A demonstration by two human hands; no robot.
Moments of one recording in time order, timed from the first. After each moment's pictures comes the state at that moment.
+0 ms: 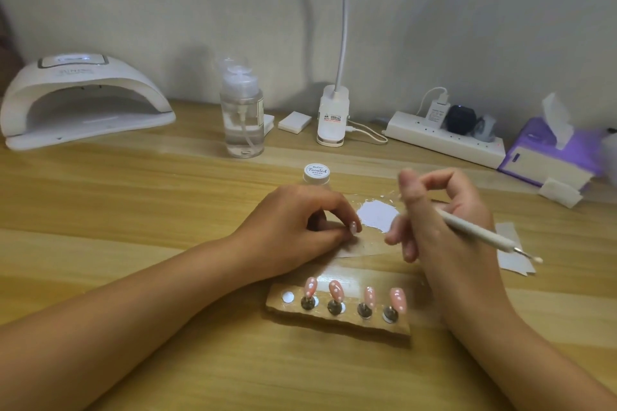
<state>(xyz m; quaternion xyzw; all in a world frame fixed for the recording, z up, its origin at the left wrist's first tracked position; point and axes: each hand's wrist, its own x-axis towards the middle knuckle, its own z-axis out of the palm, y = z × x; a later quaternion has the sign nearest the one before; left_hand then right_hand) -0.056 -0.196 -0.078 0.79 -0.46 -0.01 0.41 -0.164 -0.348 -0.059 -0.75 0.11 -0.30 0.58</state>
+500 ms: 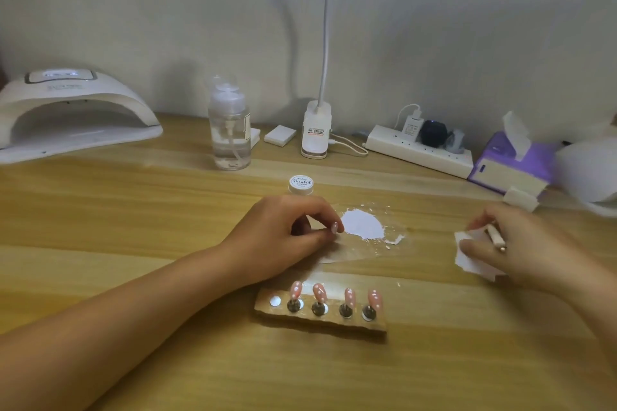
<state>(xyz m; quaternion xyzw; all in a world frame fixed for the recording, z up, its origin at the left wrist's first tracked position) -0.053 -0.196 -0.080 0.79 -0.45 -0.01 0.42 -0.195 -0.459 -0.033 -0.95 0.28 -0.05 0.11</state>
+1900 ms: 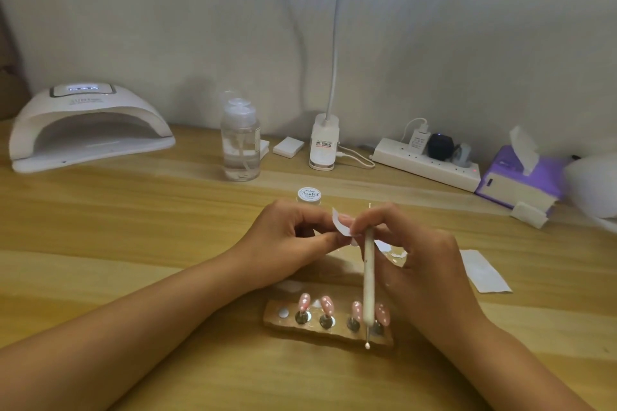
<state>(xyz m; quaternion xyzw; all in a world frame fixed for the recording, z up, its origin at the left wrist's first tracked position) -0.056 -0.196 -0.072 0.71 -0.47 -0.03 0.52 -0.169 -0.356 -0.059 -0.89 -0.11 -0.35 0.28</state>
